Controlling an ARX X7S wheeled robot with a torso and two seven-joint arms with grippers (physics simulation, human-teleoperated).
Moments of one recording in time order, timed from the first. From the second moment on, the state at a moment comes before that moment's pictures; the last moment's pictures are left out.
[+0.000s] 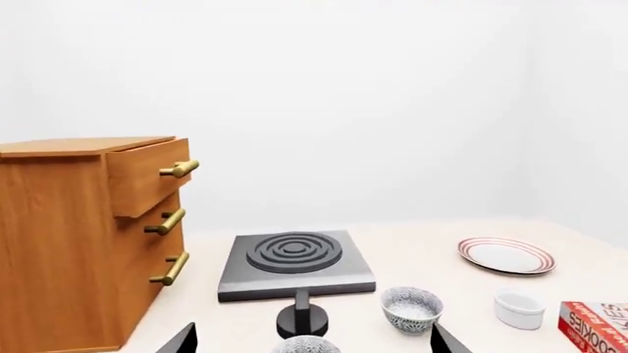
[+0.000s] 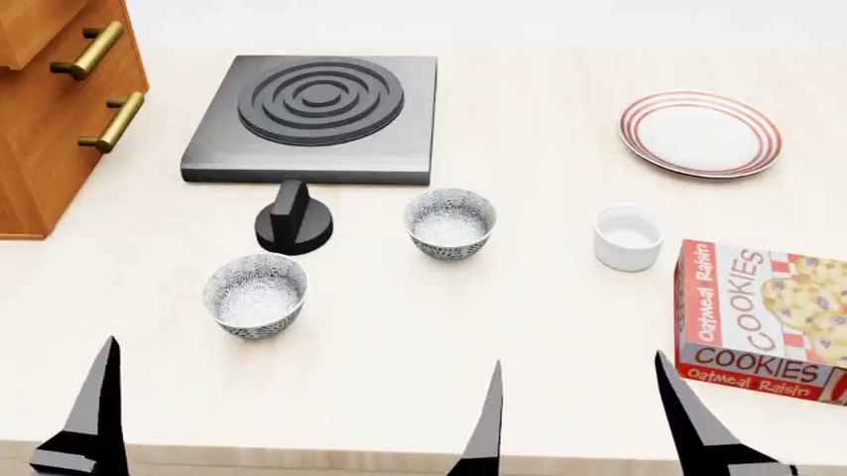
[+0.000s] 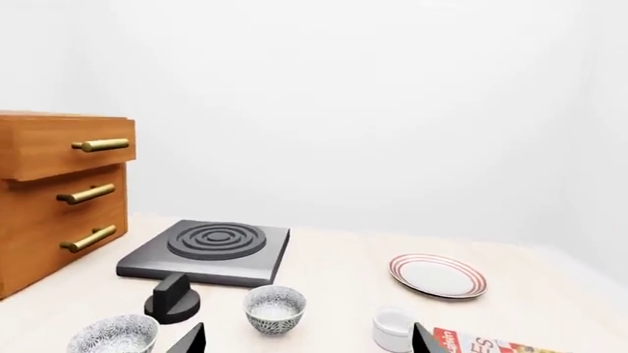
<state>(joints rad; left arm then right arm) -0.14 -0.49 0.04 1.03 -0.75 -0.81 -0.55 0.06 0.37 -0.12 -1.01 0.43 0.80 0.43</state>
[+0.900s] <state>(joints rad) -0.46 -1.03 0.65 1.04 -1.00 -0.27 -1.08 0.35 0.89 -0.59 -1.04 0.84 0.40 1.07</state>
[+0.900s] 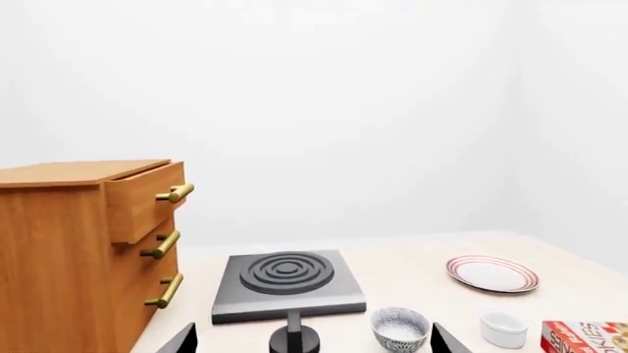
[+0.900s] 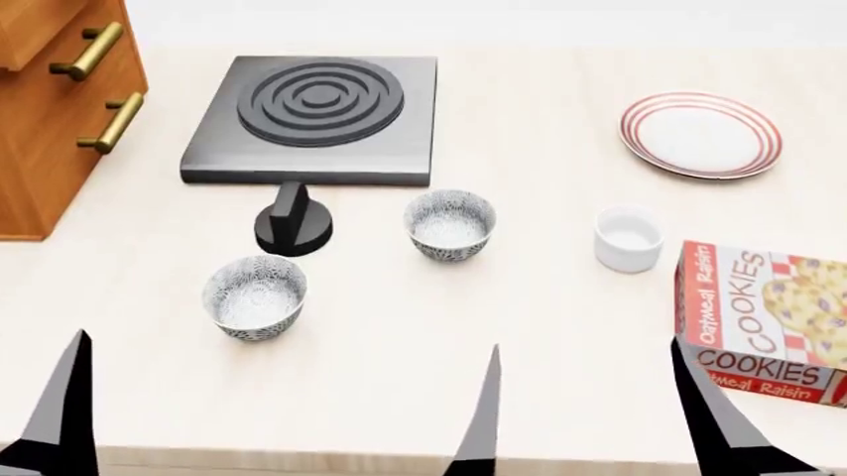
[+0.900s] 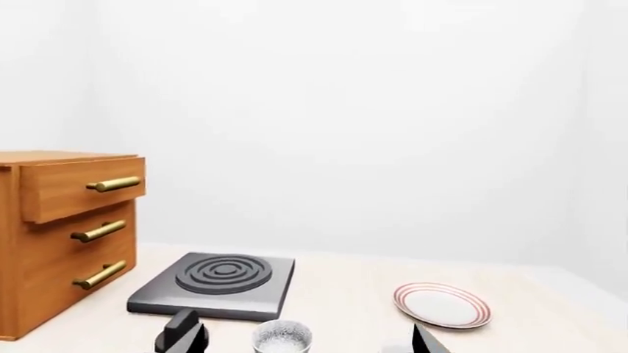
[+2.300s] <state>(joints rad) -0.53 -1.06 0.77 1.02 -0.99 -0.20 -1.11 0.36 0.94 -0.66 -1.01 0.82 0.28 1.11</state>
